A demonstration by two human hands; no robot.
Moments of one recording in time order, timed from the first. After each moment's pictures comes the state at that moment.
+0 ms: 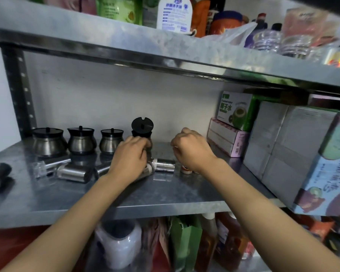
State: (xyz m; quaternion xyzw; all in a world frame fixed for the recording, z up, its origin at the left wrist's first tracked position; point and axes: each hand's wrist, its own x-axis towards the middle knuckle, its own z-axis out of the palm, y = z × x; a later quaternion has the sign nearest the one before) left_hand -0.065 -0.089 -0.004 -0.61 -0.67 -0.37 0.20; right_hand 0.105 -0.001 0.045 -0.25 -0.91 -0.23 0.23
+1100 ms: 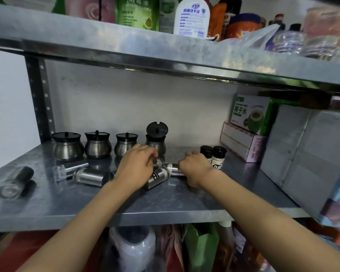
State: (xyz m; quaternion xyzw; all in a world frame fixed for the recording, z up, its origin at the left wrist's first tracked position) left_hand -0.088 -0.102 -0.008 -0.61 -0.67 -0.38 0.17; right_hand 0.066 0.004 0.013 -0.29 -0.91 -0.30 -0.05
